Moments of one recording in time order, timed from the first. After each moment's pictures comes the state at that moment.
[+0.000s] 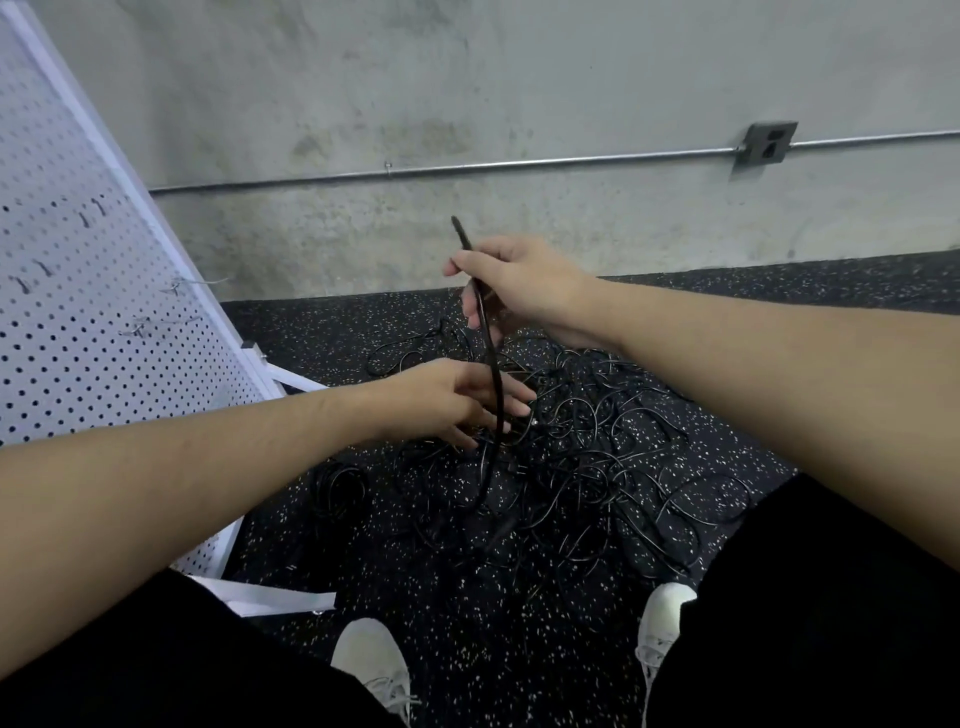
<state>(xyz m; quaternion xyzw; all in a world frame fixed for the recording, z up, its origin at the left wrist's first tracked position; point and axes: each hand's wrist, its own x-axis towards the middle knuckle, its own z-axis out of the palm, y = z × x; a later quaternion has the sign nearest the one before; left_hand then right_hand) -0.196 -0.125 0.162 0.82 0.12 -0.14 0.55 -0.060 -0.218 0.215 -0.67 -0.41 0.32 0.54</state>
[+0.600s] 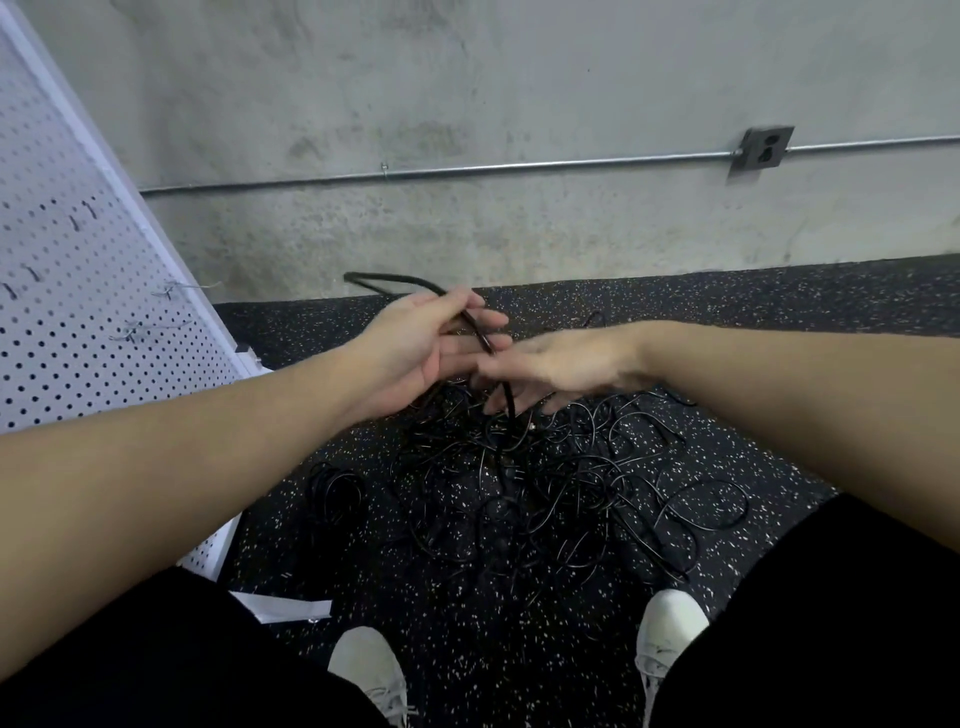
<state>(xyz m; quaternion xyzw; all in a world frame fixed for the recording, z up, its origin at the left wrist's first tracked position) -0.171 -0.120 0.194 0.57 0.21 0.11 0.79 -0.039 -0.257 0.185 -0.73 -0.47 0.46 0.18</state>
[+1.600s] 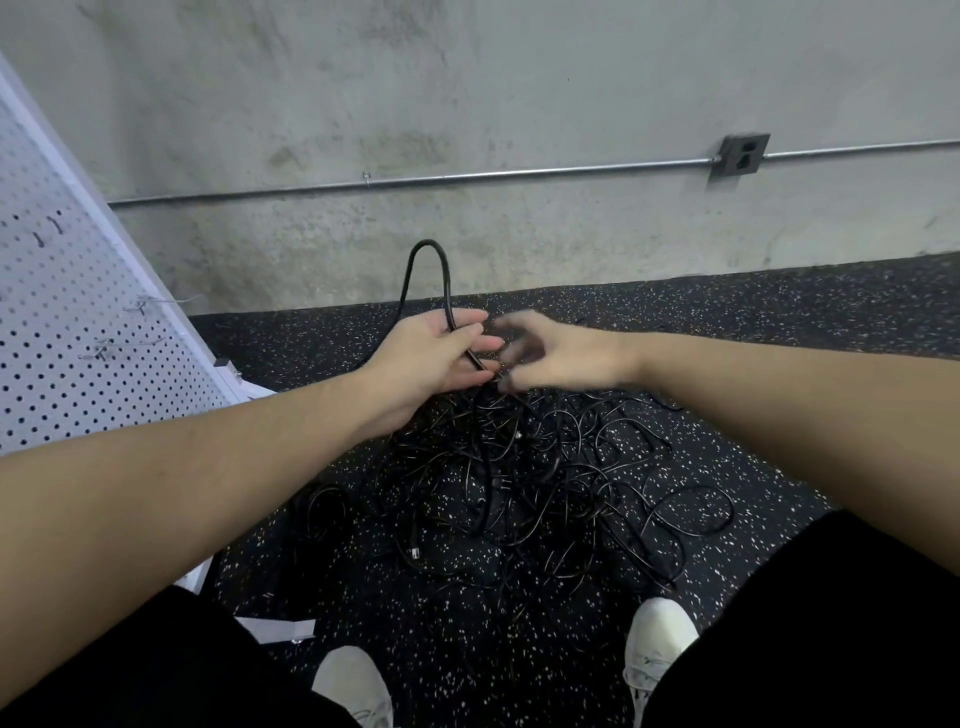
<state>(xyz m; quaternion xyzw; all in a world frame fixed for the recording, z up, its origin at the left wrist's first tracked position) -0.146 -0.129 0.172 0.67 0.24 0.13 0.69 -0.011 -0.269 0.183 -0.78 -0.48 0.33 0.22</state>
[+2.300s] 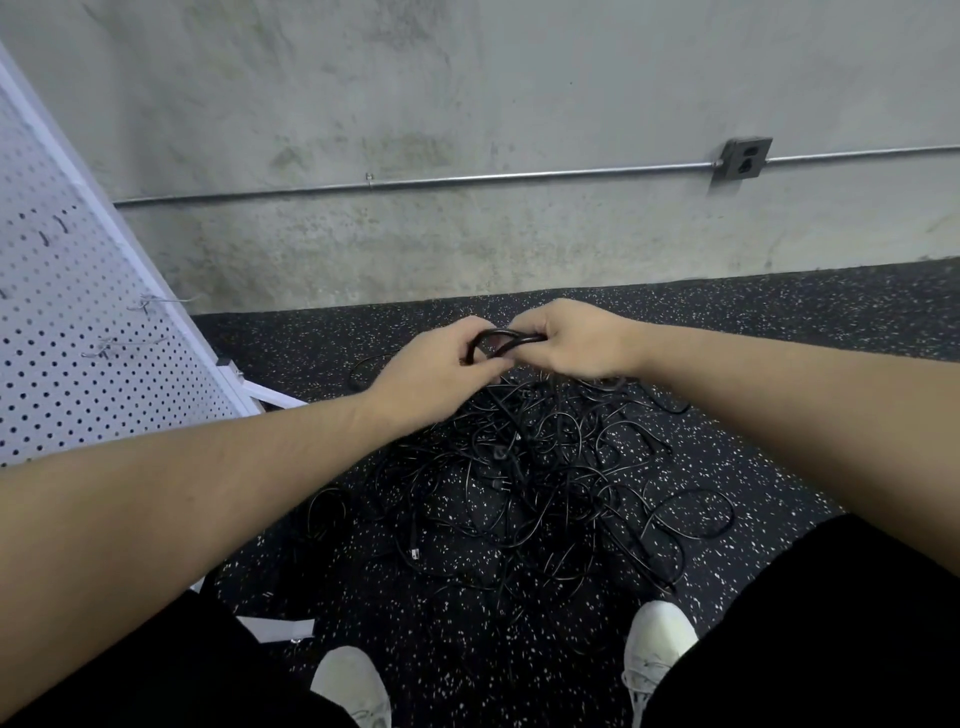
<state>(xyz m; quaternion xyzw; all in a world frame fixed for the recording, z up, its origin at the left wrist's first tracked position) -0.154 -0.131 0.171 0.92 0.14 0.11 0.34 -0.007 -0.266 0.192 -0.78 -0.54 0.21 0.24</state>
